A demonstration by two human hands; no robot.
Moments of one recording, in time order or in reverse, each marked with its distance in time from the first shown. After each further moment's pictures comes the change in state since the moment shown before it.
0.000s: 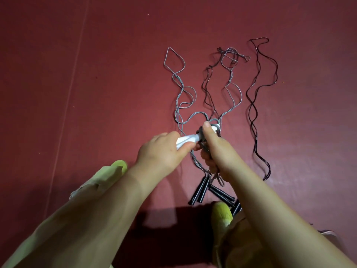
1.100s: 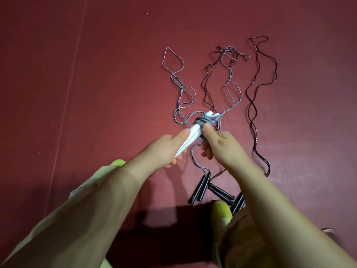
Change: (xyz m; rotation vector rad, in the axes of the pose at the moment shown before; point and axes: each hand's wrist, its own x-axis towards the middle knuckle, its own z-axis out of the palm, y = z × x) left_hand 0.008 0.003 -0.006 -0.694 -0.351 -0.291; right_hand 0.006 -0.001 -0.013 -0.255 0.113 -0.188
